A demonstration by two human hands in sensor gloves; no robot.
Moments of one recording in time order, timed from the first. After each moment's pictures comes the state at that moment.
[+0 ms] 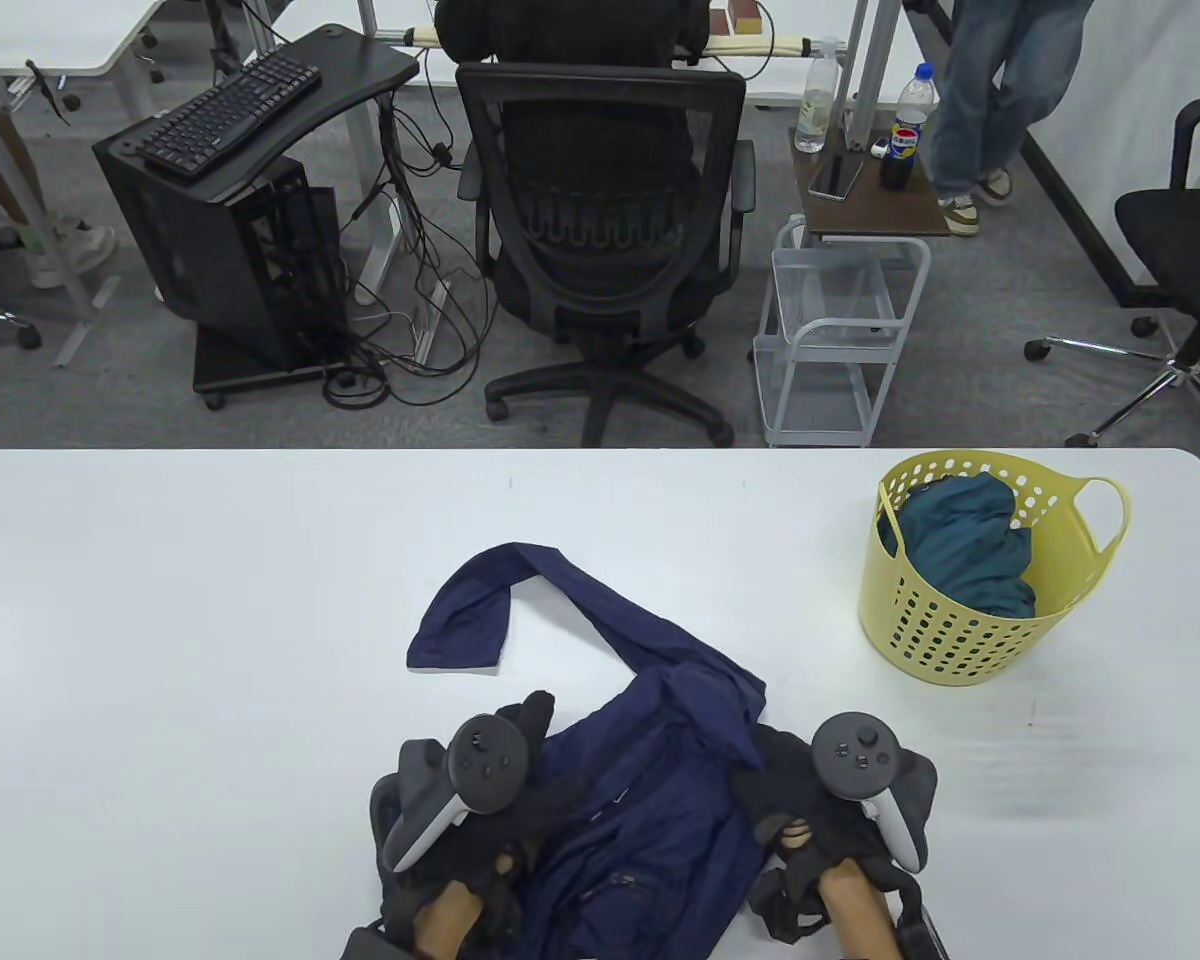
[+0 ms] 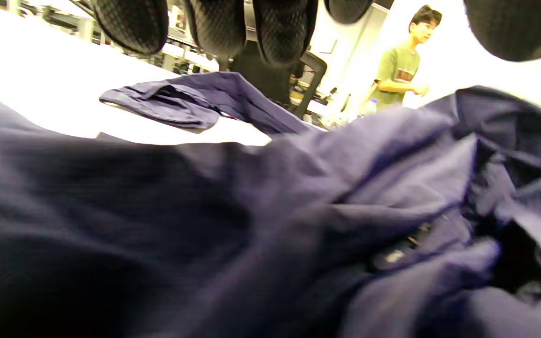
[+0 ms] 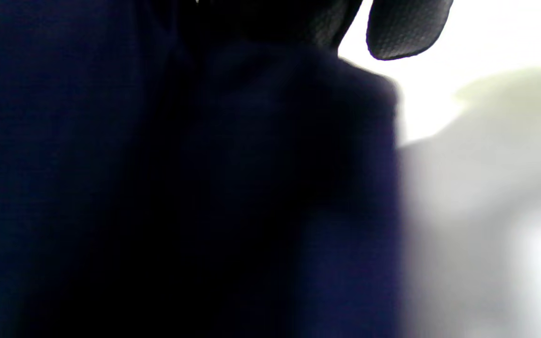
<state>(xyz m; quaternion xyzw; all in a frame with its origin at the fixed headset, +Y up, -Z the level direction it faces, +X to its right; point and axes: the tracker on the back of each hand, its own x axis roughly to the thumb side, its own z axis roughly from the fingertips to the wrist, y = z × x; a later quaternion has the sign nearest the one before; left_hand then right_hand) -0.132 -0.710 -0.293 -0.07 -0.08 0.18 0.98 0.180 -0.761 -0.305 -0.01 0.04 0.91 0.41</state>
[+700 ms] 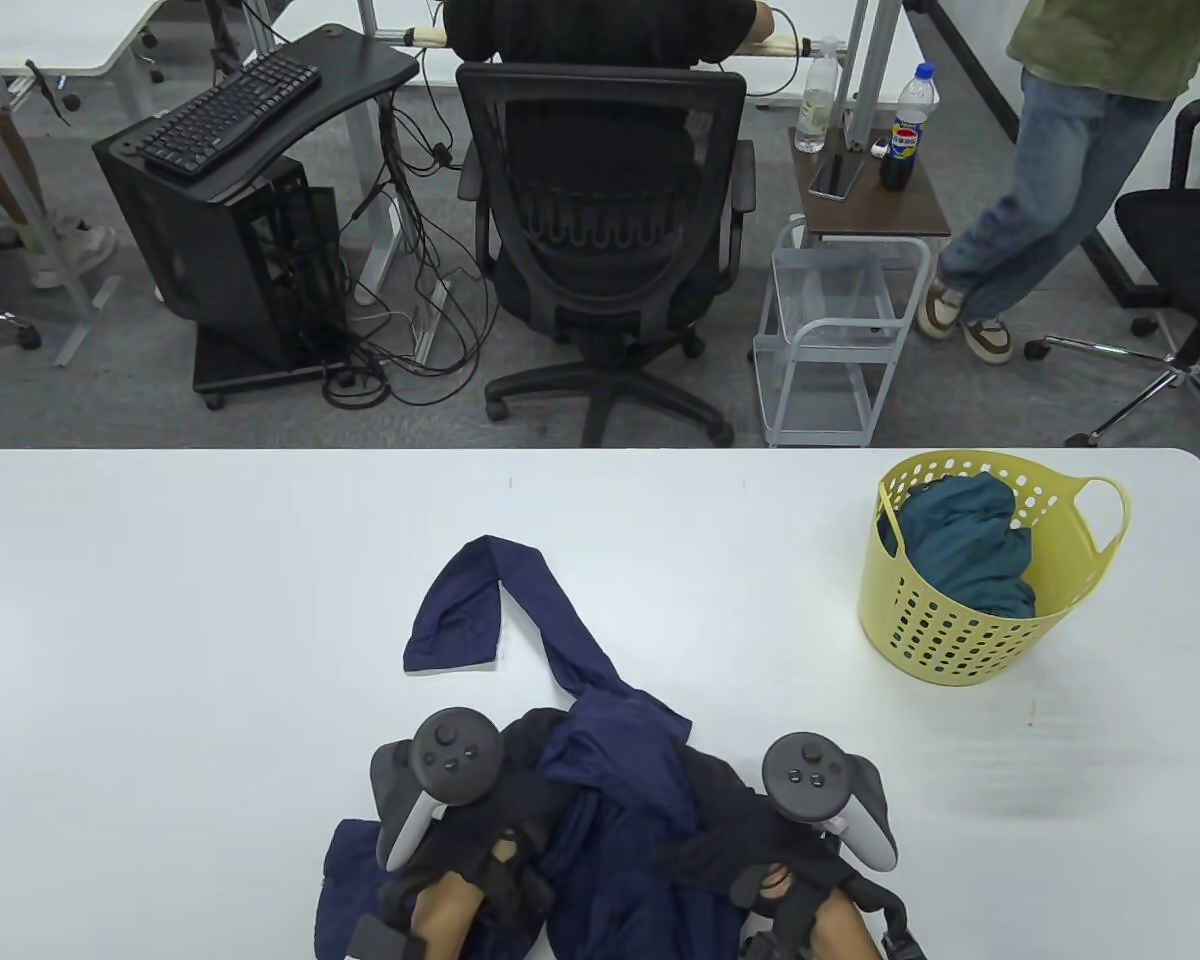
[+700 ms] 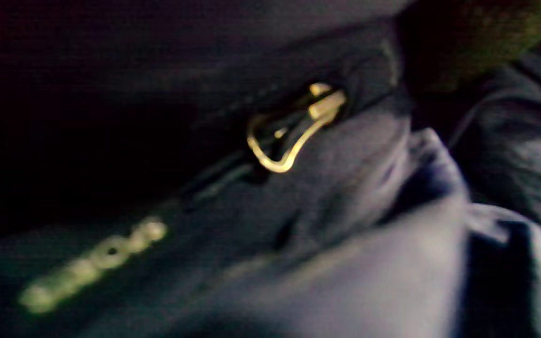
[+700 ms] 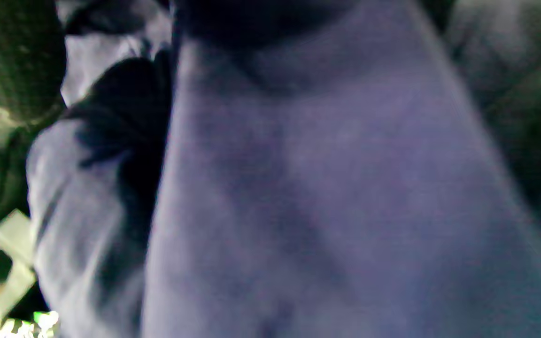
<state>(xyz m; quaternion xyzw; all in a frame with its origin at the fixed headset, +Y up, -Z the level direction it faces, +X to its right) -0.149 -0.714 -0.301 -0.03 -0.06 0.34 0.94 0.121 -0.761 -0.282 0.16 0.23 0.86 0.43</state>
